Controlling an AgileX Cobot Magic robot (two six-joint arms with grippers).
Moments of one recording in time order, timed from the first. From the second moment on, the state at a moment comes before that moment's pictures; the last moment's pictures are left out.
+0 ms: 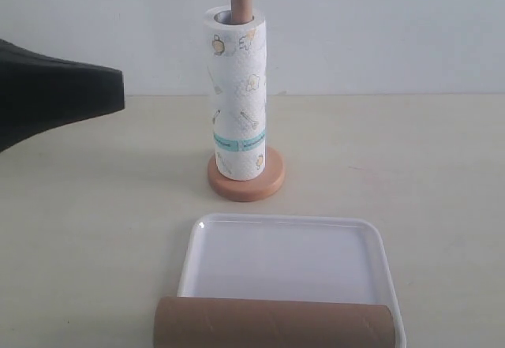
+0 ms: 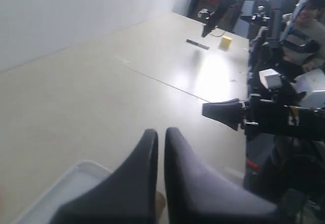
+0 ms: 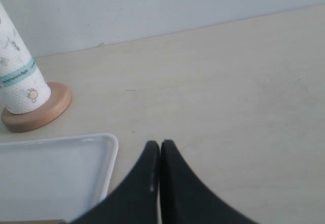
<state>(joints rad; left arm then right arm) -0.10 1.01 -0.65 1.59 -1.13 -1.59 0.14 0.00 0.00 -0.04 0.33 0.27</state>
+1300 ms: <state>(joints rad) -0.10 0.01 0.00 1.58 -0.21 -1.57 0.14 0.00 0.00 -0.04 0.33 0.27</state>
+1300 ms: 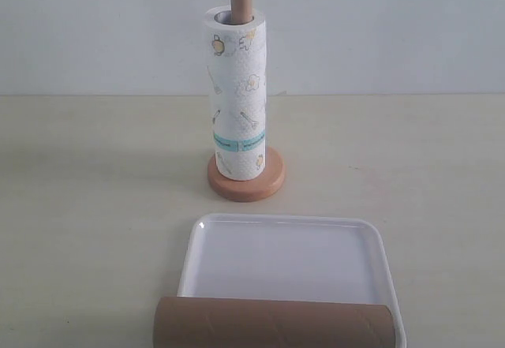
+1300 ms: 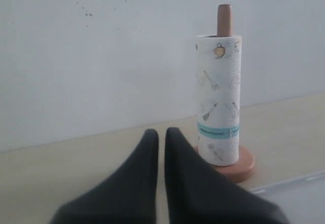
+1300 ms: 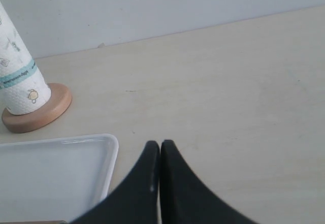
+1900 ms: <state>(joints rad) -0.10 0.00 0.00 1.27 -0.29 -1.80 0.14 0.00 0.00 -0.03 0.33 0.27</state>
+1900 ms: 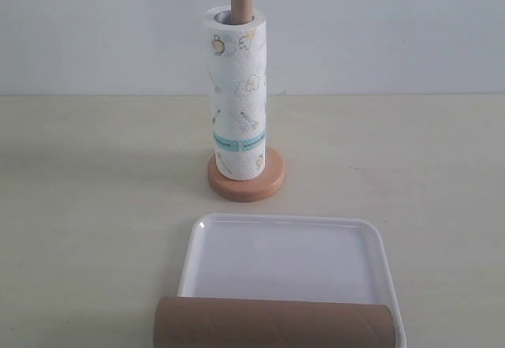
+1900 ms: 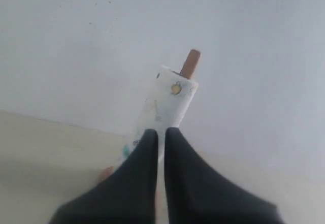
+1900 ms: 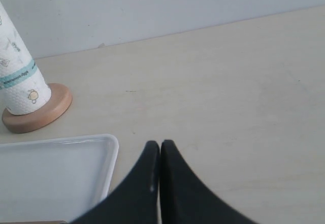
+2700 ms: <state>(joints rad) -0.10 0.00 0.00 0.00 -0.05 -0.52 0.14 0.00 0.00 -0.03 0.33 0.27</state>
